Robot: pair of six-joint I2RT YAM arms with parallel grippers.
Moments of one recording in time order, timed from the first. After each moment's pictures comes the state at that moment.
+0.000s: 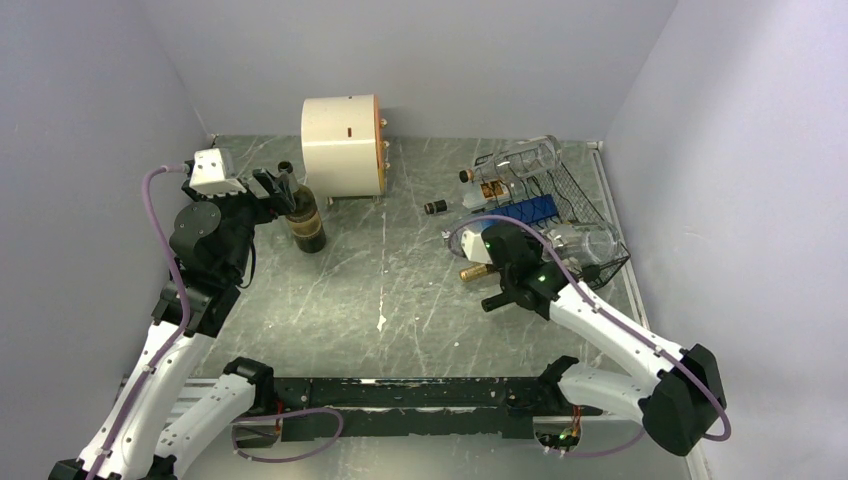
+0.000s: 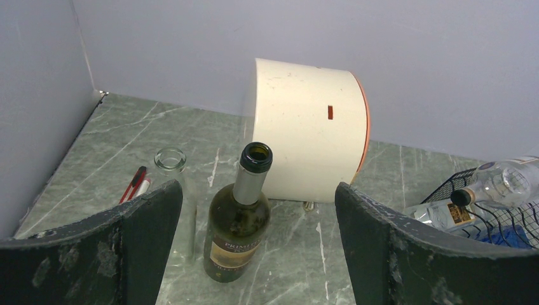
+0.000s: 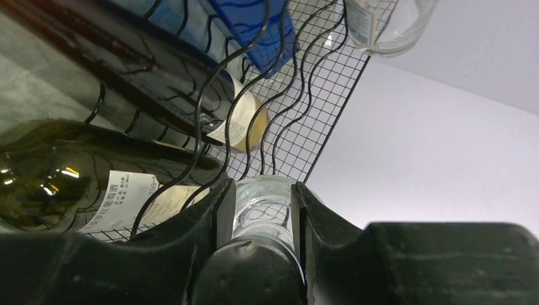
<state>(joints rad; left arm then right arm) -0.34 0.74 0.93 -0.15 -0.35 -0.24 0.66 1.06 0.72 -0.43 0.70 -1.06</state>
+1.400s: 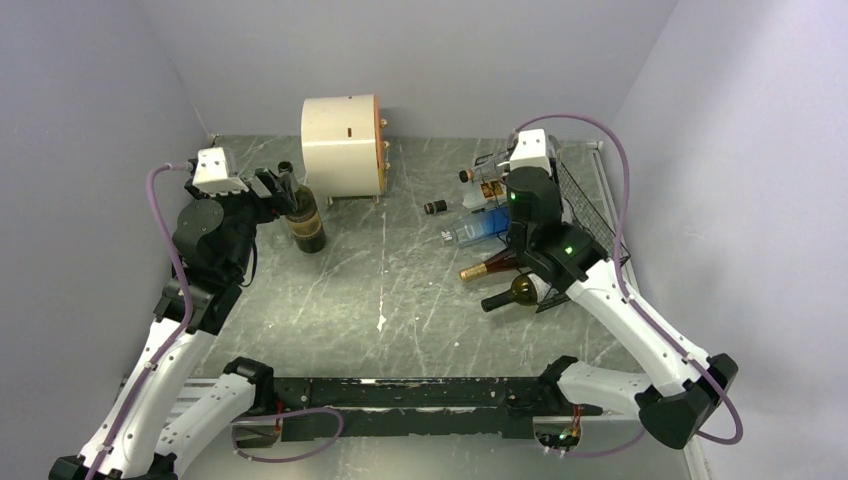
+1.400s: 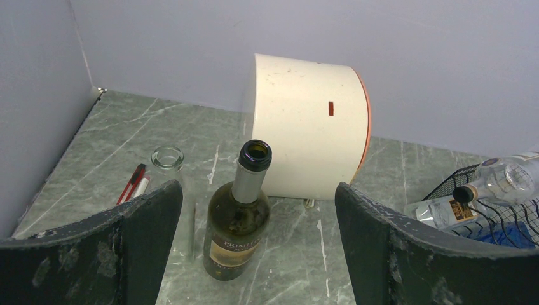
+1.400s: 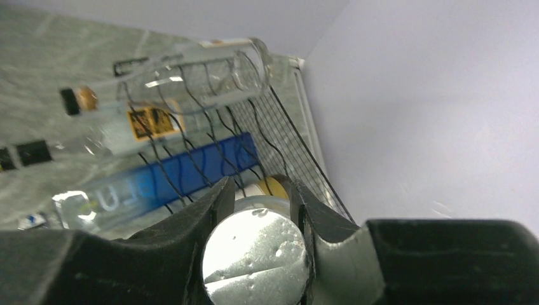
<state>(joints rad) -0.34 0.75 0.93 -0.15 -0.35 -0.24 0.66 1.08 1.14 -0.38 0.95 -0.21</state>
